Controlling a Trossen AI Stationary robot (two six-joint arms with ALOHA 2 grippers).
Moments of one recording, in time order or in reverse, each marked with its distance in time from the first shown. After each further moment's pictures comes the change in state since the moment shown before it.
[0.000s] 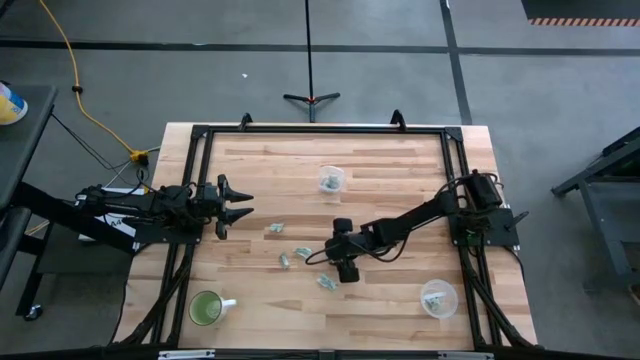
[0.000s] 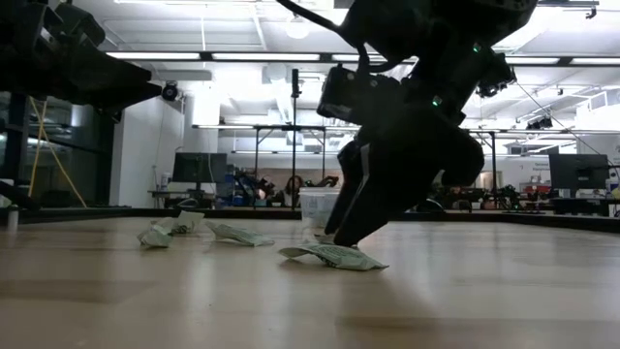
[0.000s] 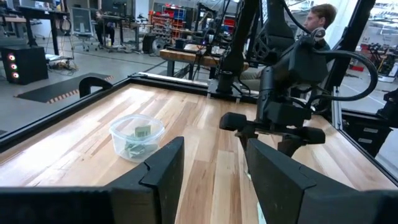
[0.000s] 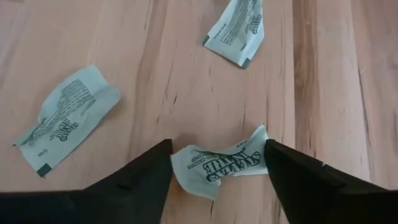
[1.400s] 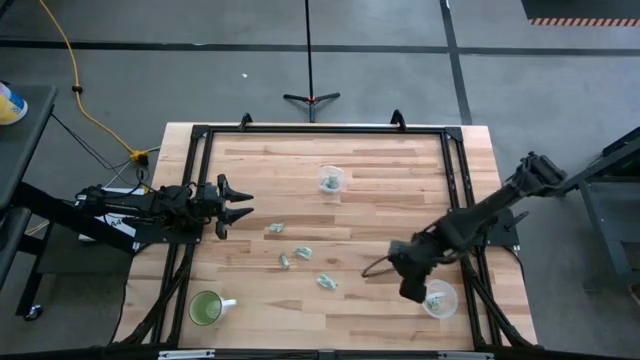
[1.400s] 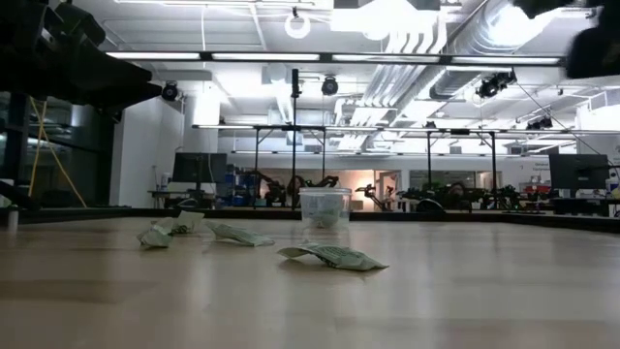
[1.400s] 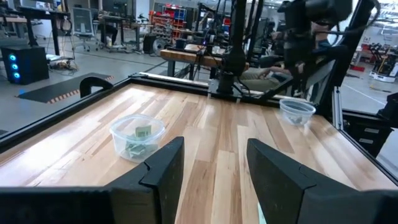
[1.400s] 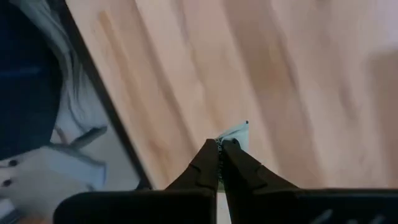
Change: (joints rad) left arm 0.000 0.000 0.000 0.000 -0.002 0.000; right arm 0.314 -0.546 0.001 -0.865 -0.317 0.895
